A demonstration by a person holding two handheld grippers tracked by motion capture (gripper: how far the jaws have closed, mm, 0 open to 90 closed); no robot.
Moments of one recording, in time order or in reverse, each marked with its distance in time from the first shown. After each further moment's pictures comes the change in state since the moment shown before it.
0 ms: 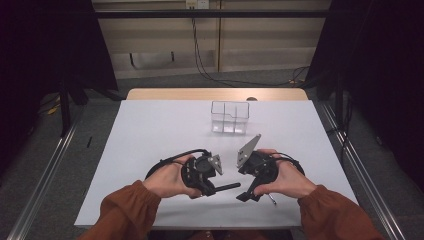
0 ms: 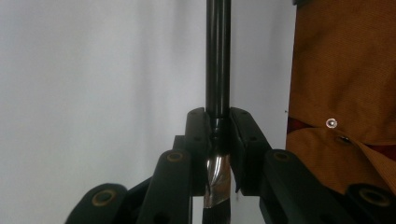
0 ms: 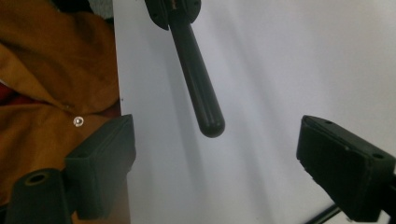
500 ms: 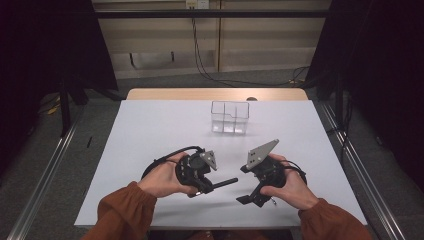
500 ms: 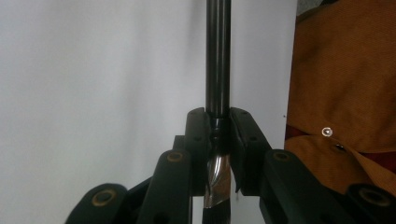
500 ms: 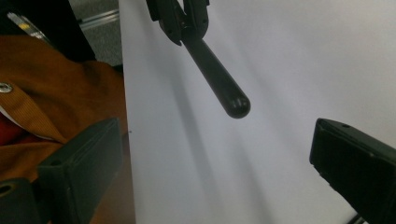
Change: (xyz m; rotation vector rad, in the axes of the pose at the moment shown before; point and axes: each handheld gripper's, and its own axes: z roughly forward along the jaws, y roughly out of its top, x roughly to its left) left arm 0.007 -0.010 -0.010 -0.057 -0.005 -0.028; right arm 0.013 -0.021 -0.005 -0.220 -0.043 0.041
